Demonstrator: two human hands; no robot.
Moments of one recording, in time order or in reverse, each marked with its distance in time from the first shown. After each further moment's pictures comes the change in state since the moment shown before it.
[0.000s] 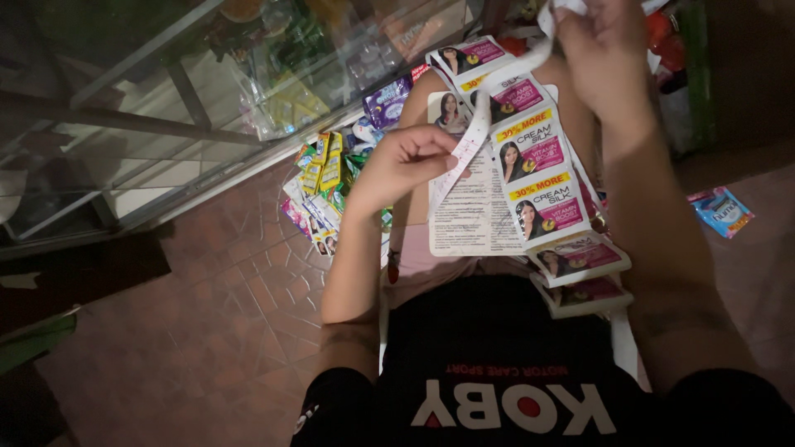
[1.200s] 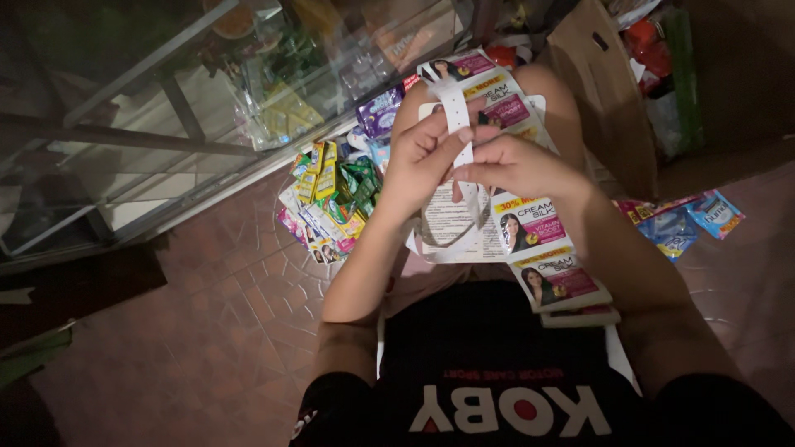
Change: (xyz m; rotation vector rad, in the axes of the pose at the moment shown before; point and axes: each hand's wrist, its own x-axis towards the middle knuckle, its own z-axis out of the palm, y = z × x) left_hand 0.028 -0.006 0.038 -0.253 0.156 0.081; right_hand -0.058 -0.045 0.055 0.279 -0.768 0.578
